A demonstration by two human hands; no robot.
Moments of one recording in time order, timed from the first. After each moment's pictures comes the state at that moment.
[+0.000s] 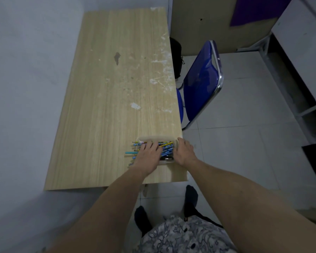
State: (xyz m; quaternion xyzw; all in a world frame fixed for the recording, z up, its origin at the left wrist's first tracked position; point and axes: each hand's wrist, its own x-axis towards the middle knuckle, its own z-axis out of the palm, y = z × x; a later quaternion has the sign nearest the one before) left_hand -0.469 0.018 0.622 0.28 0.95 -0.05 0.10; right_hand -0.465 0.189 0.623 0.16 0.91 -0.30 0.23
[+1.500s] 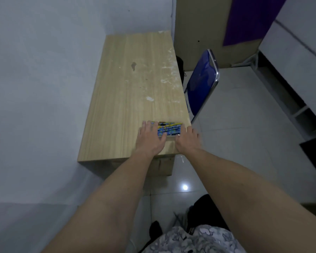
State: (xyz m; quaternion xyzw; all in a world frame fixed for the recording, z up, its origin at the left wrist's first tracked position) left_hand -0.372 -0.043 0.717 0.09 0.99 0.13 0.03; right_hand -0.351 0.112 0.707 0.14 0.98 -0.15 0.08
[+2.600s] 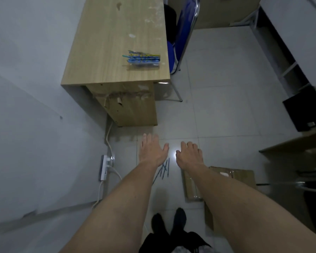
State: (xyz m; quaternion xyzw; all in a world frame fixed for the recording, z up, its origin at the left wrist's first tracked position) left_hand 0.035 0.050 0.628 0.00 0.97 0.14 0.20; right_hand 0.067 0.198 0.601 0.09 0.96 -0.14 0.22
